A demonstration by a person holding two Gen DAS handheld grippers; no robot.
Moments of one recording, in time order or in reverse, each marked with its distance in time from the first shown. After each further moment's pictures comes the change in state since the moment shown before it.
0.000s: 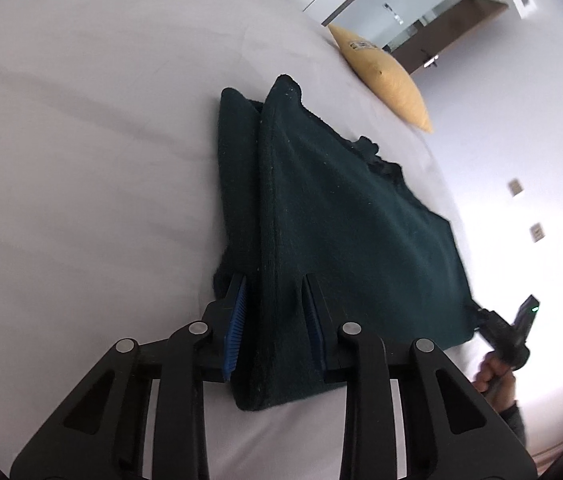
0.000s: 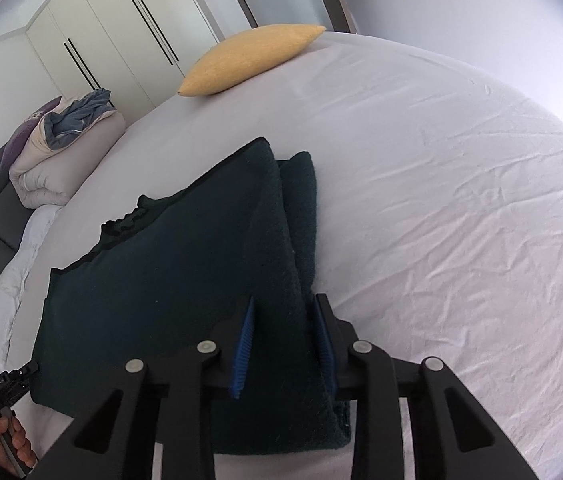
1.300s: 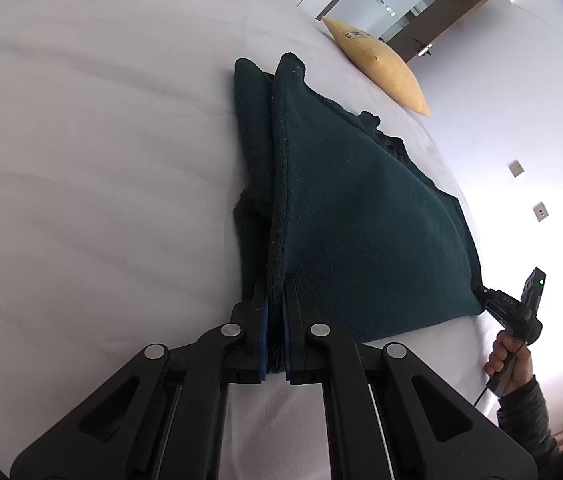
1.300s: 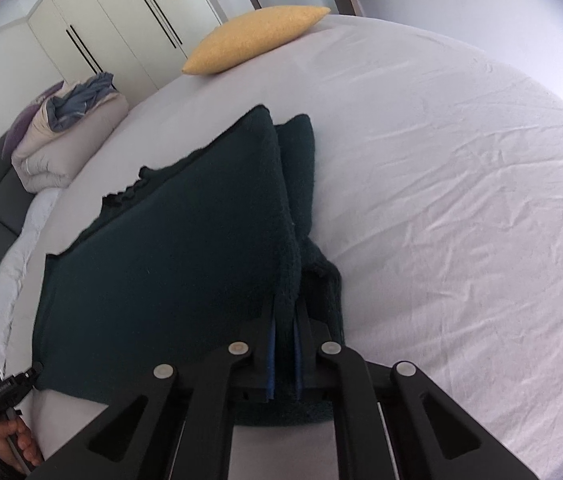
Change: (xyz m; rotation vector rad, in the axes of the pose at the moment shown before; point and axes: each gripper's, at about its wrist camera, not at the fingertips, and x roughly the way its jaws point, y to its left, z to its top) left arm 0.009 0.003 -0.030 0.064 0.005 0.033; right arm 0.007 -0.001 -0.018 -0.031 0.055 0.000
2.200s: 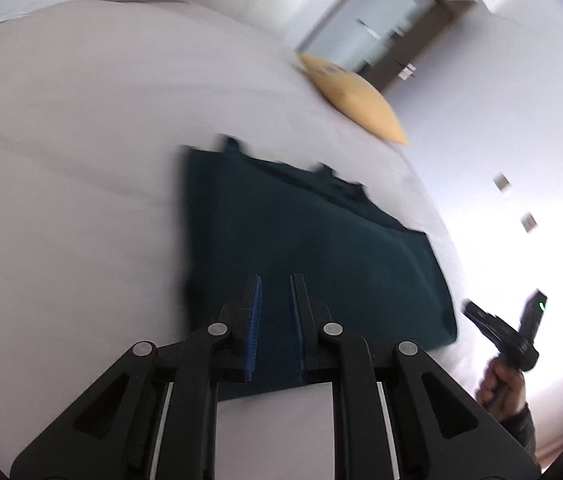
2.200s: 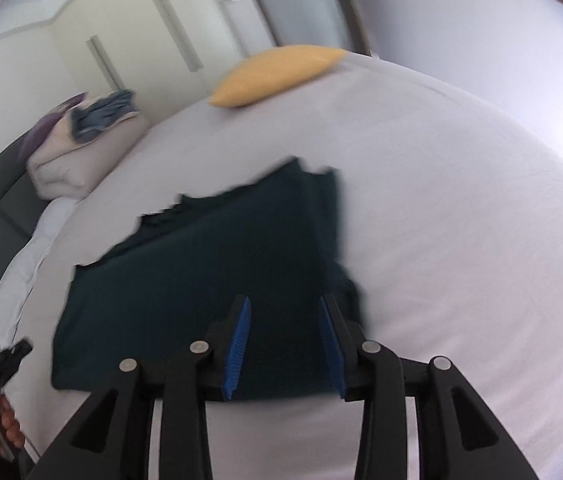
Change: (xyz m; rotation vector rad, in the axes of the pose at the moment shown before) left arm -0.024 -0.071 0.044 0.065 -0.089 -0.037; right arm -0.049 0.047 0.005 -0.089 -0.096 0.035
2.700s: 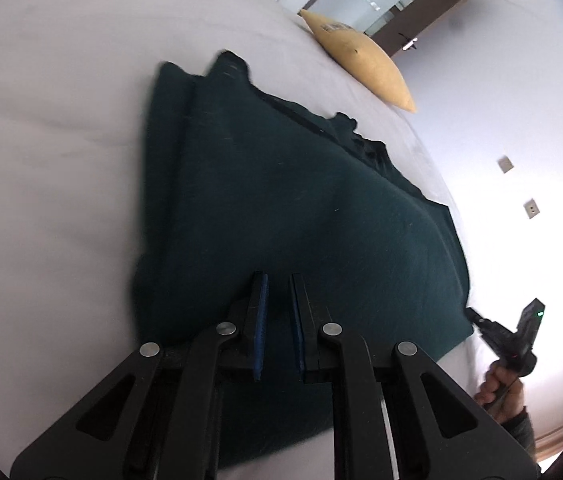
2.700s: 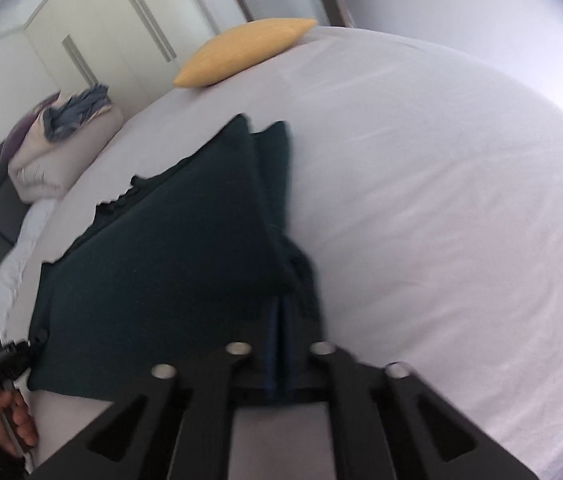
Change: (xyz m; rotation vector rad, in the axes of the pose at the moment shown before) left arm 0.075 0.033 -0.007 -0.037 0.103 -0.012; right arm 0.025 -0.069 -0.031 0.153 0.039 -0.035
